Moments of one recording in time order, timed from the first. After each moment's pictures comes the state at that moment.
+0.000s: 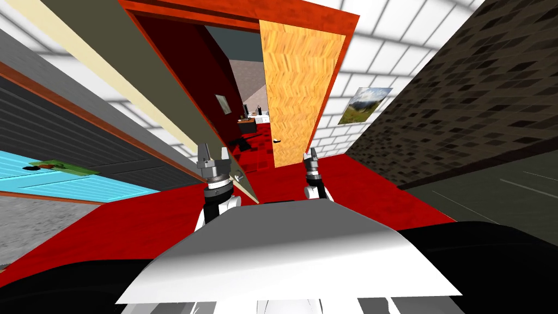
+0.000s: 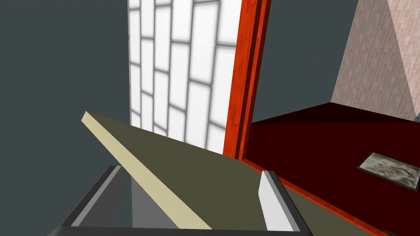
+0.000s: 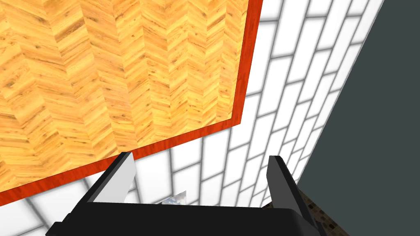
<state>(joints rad) 0.34 -0.06 0.11 -1.94 -0.05 -0.55 -0.01</state>
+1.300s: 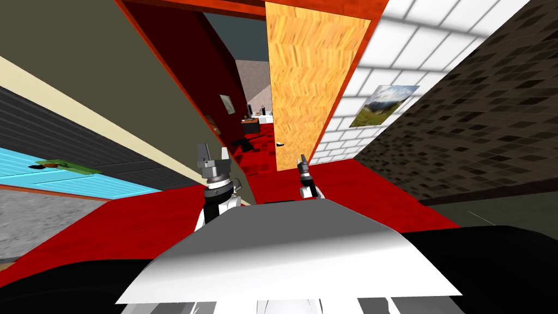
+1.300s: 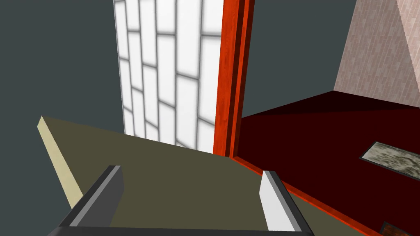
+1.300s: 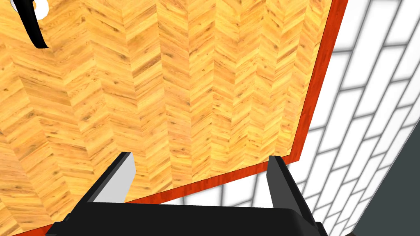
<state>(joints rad) 0.21 -0.08 0.14 -1.61 -0.07 -0.60 0.02</state>
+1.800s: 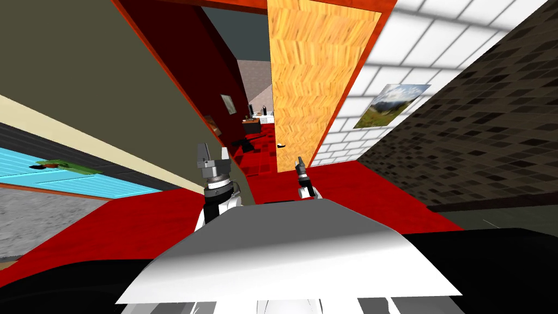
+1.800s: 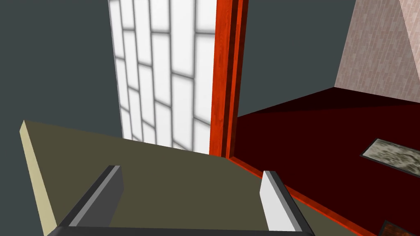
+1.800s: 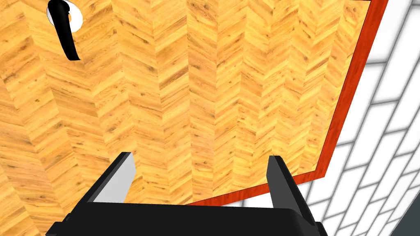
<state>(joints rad) 0.16 -0.08 0.15 -1.47 -0.07 -0.63 0.03</state>
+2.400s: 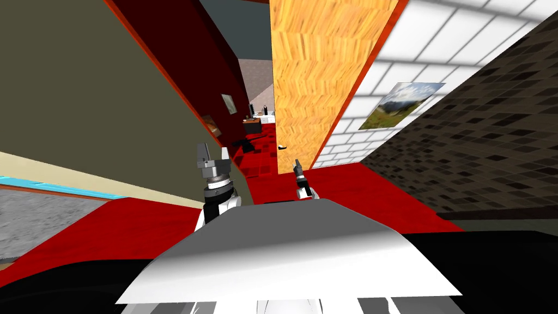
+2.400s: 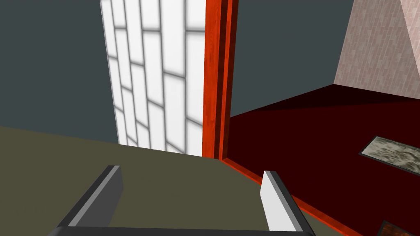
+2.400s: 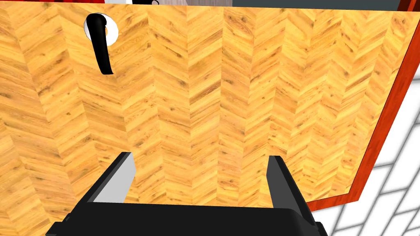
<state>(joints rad) 0.10 -0.07 0.17 -1.30 -0.08 -0.66 0.04</state>
